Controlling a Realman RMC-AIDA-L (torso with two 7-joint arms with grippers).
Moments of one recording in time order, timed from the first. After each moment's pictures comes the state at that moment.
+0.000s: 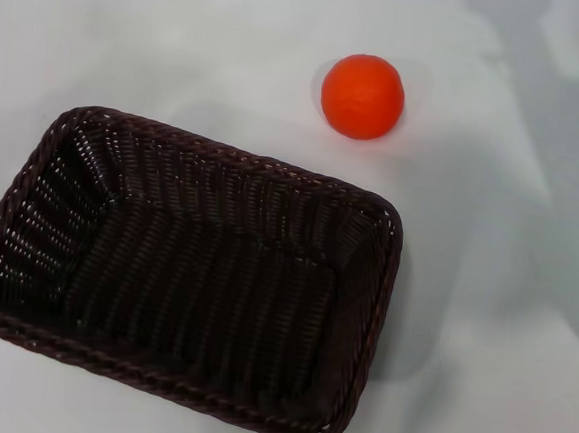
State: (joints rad) left arm -0.24 -1.90 -2.34 -0.91 1.48 -1.67 1.27; right arm 0.54 2.10 2.41 0.00 -0.56 1.53 0.57
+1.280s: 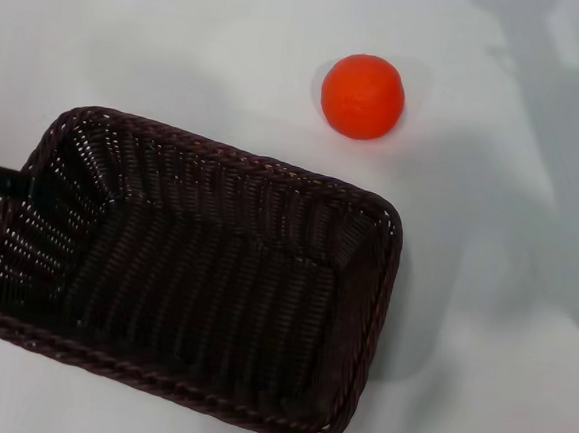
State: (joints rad) left arm -0.42 -2.03 -2.32 -1.33 2.39 -1.82 0.65; right arm 0.55 2.10 2.42 0.03 -0.56 1.46 0.56
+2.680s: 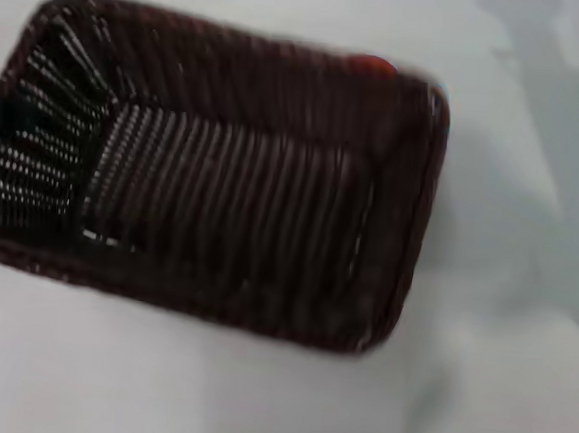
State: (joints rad) left arm -0.44 -2.05 -2.60 -1.23 2.21 -1.89 0.70; right arm 0.54 2.10 2.42 0.04 -0.56 1.44 0.56
